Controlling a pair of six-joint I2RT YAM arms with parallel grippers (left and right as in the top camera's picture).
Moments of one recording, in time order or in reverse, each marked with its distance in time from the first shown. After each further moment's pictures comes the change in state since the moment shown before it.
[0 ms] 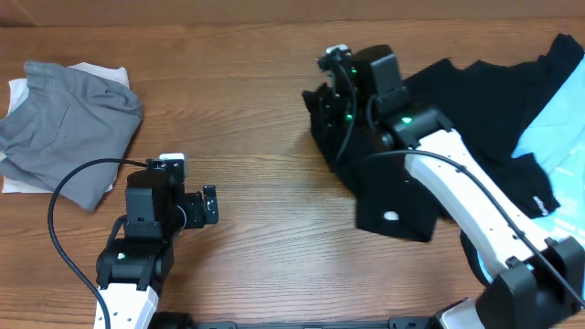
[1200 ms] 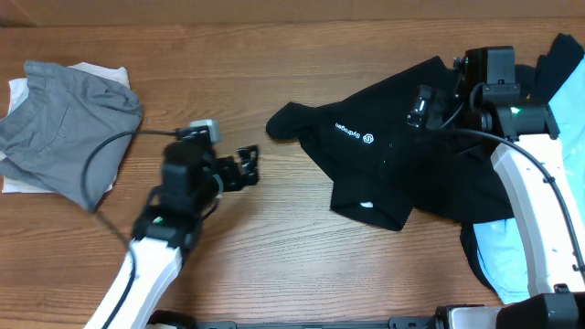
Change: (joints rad) left arm -0.181 0.268 0.008 0.494 0.168 -0.344; right arm -0.418 -0.149 0.005 -0.498 0.293 0.116
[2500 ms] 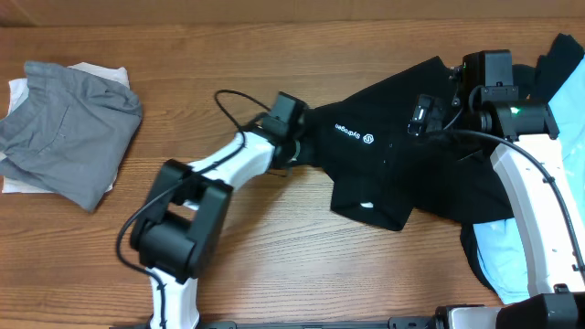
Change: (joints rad) left arm -0.225 0.883 0.650 -0.296 0.064 -0.170; right arm 0.000 0.000 0.000 -0.080 0.000 0.000
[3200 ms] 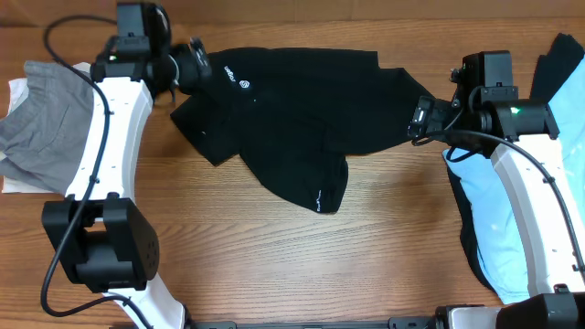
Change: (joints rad) left arm 0.470 -0.135 0.452 -0.446 -0.074 0.234; right arm 0.000 0.000 0.000 -0.013 0.000 0.000
